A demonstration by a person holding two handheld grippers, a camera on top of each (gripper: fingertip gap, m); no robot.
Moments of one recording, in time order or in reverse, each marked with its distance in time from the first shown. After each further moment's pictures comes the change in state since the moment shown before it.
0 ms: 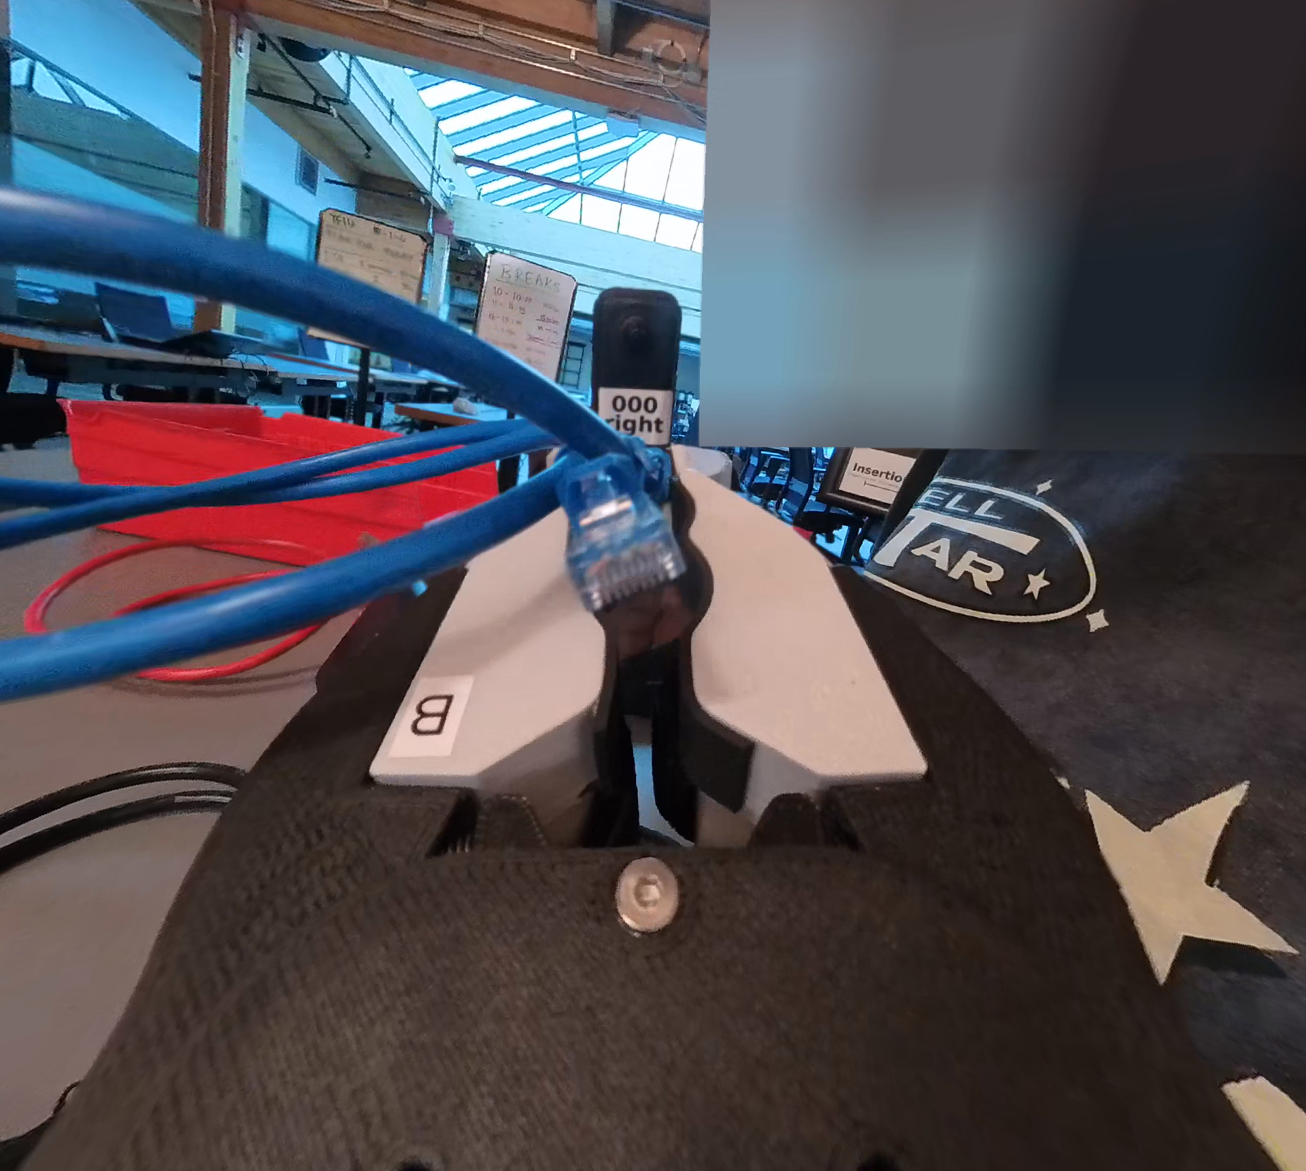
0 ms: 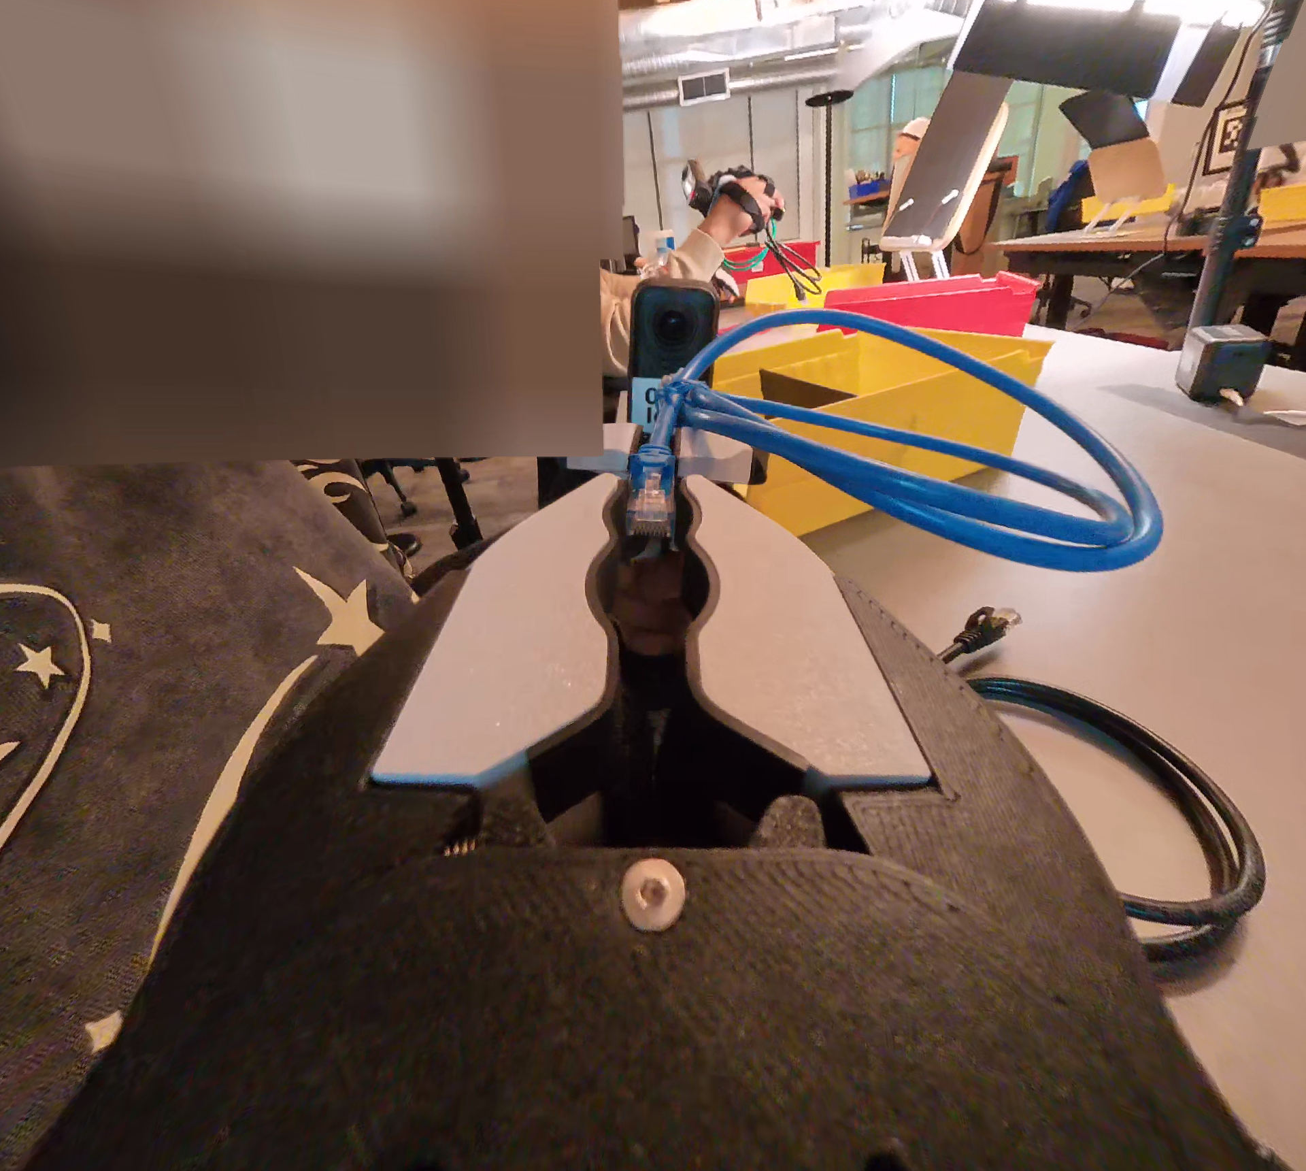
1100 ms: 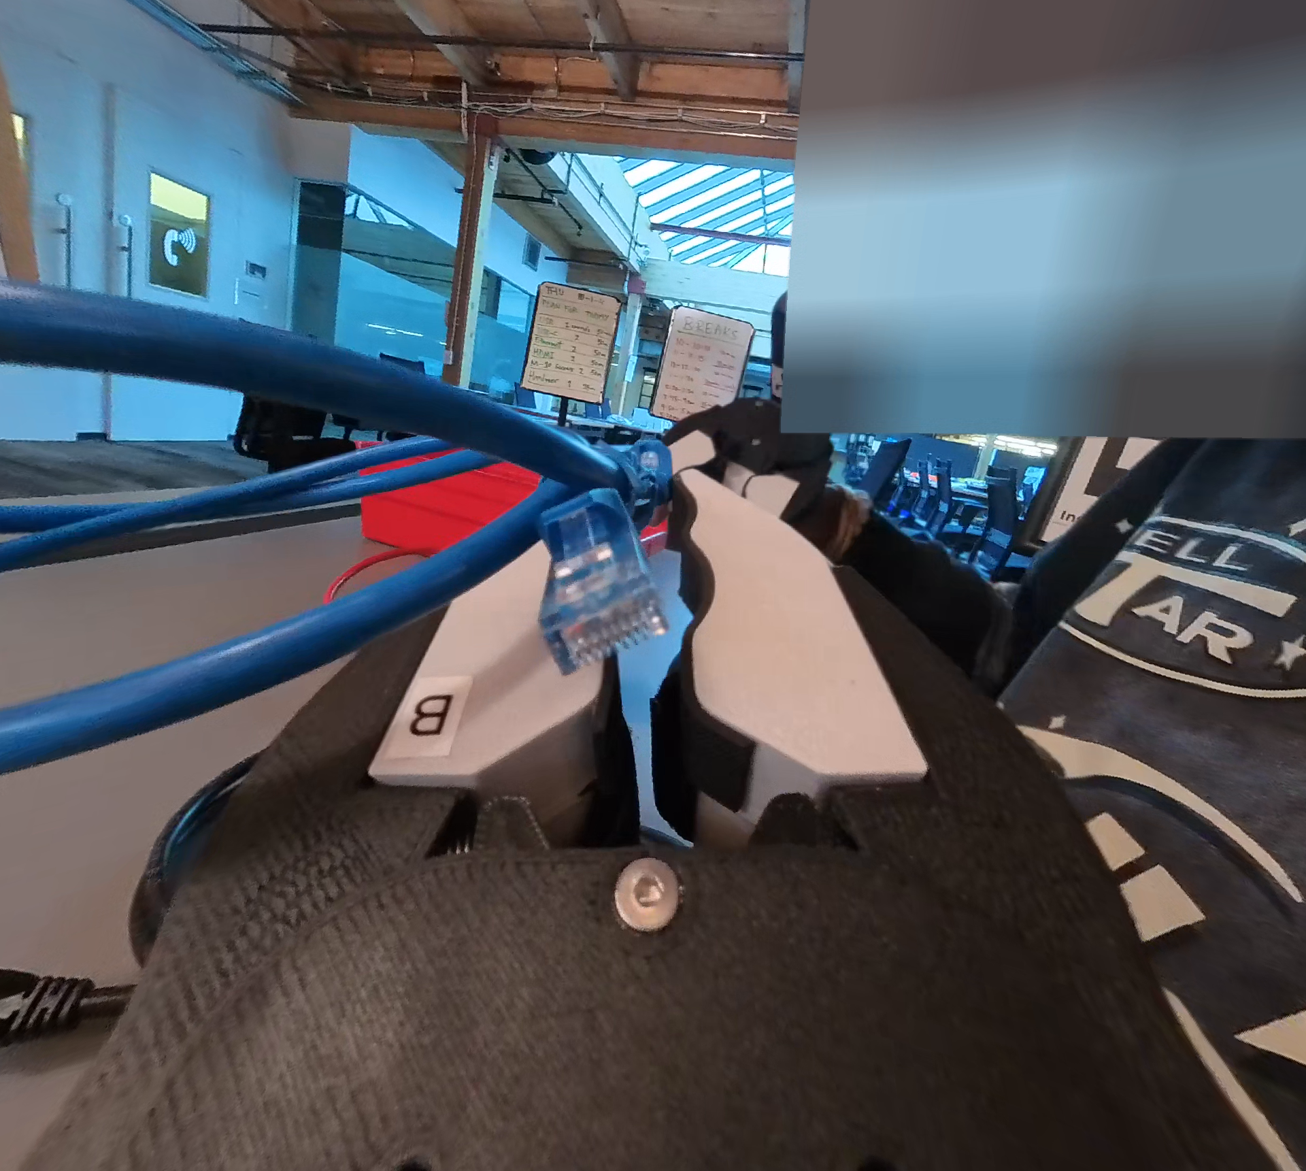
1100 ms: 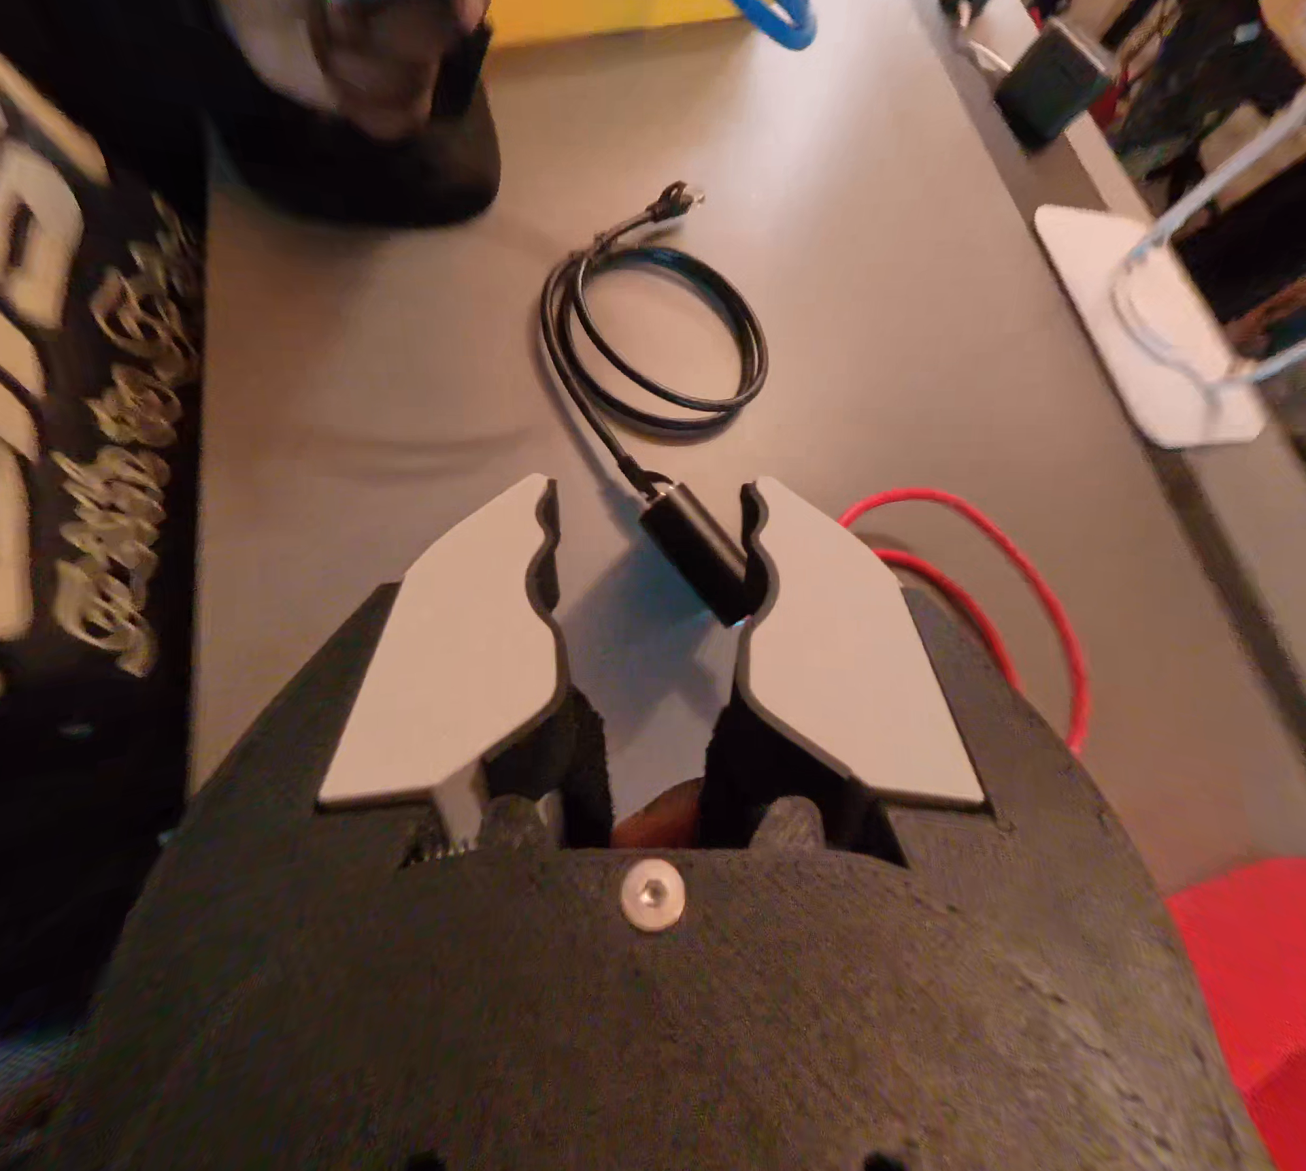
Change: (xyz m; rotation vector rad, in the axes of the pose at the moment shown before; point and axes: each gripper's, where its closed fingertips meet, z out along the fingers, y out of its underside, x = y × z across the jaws) left arm -0.036 -0.016 -0.017 0.075 -0.284 0.126; right arm 0.073 0.033 -0.120 -0.743 0.342 -0.365
